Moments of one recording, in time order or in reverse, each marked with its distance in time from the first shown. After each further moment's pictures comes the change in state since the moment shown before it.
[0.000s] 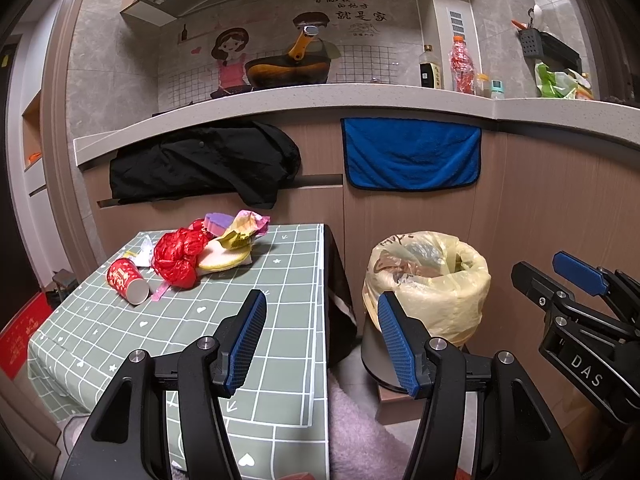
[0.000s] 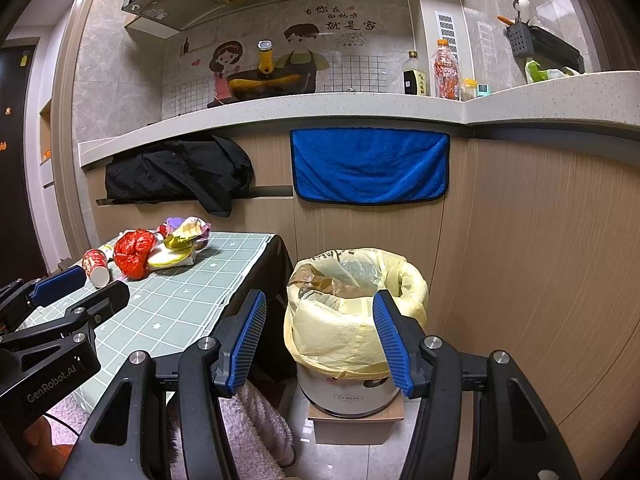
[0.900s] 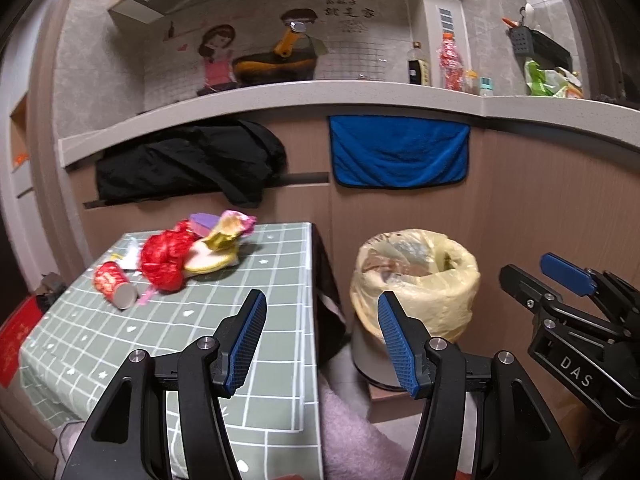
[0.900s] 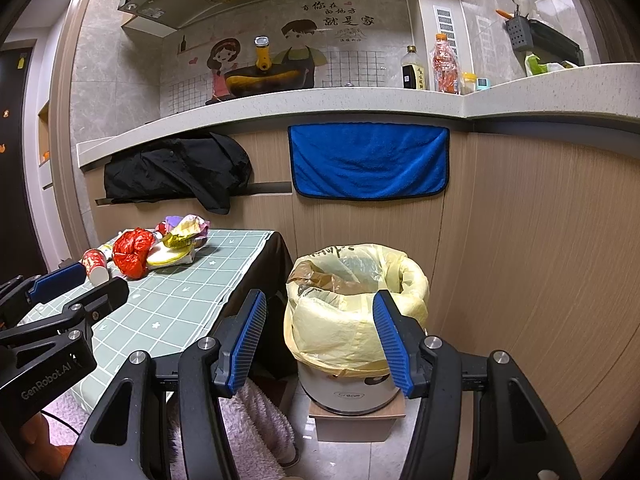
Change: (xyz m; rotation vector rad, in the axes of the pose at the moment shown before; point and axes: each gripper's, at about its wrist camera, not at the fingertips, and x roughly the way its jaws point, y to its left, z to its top) left arm 0.006 -0.006 0.003 0.003 0.025 -0.064; right arm 0.006 -0.006 -0.003 0.003 0.008 0.005
